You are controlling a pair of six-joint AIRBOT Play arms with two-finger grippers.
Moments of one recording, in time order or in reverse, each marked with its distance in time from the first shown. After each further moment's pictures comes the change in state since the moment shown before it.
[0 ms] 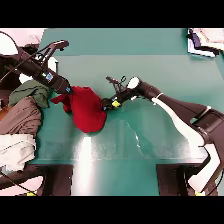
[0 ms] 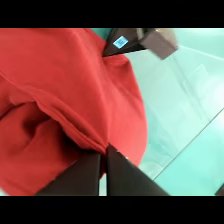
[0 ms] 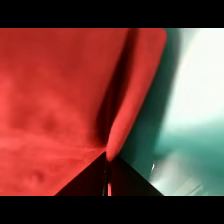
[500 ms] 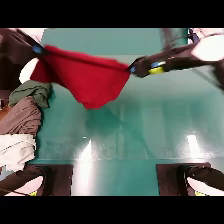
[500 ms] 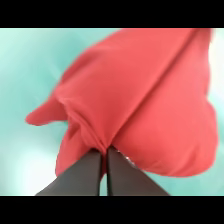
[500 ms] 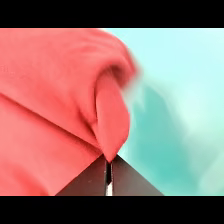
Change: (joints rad) left arm -0.001 0.160 0.461 0.046 -0.007 -0.070; right arm -0.172 0.694 0.005 -0.310 0.049 0.052
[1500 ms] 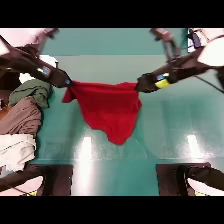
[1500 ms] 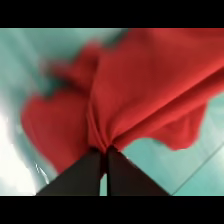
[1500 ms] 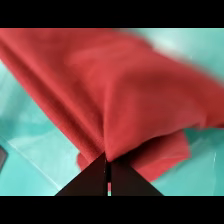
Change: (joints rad) left arm 0.002 -0.138 -0.510 -0.058 0.152 0.021; right arm 0.062 -0.094 -0.001 -0.164 0.253 0.251
